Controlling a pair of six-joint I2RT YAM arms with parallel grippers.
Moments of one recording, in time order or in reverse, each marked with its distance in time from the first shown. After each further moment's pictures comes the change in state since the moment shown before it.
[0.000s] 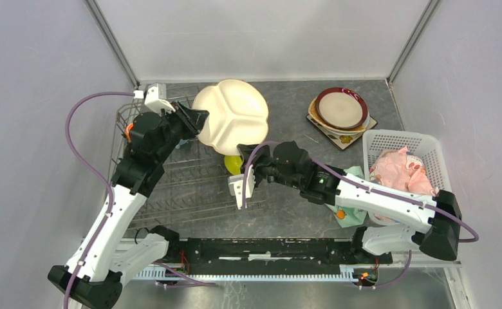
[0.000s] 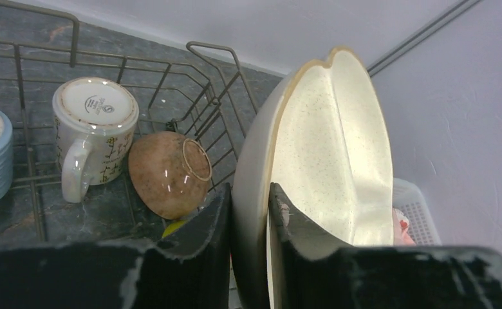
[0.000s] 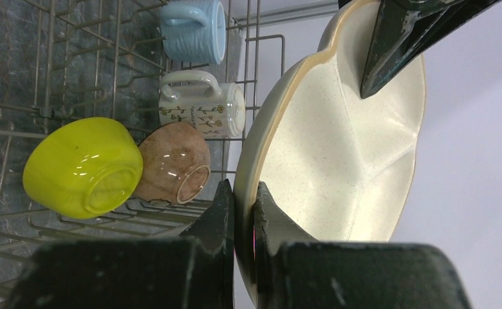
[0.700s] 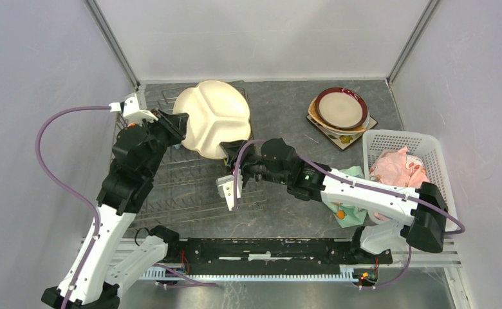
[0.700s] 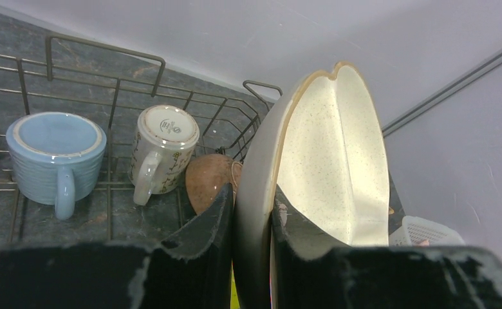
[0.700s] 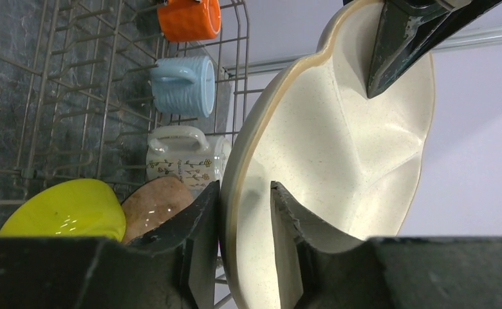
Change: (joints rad) left arm -0.001 -0.130 0.004 -0.084 -0.217 0.049; right arm 0.013 0.121 0.069 0.091 -0.084 -0.034
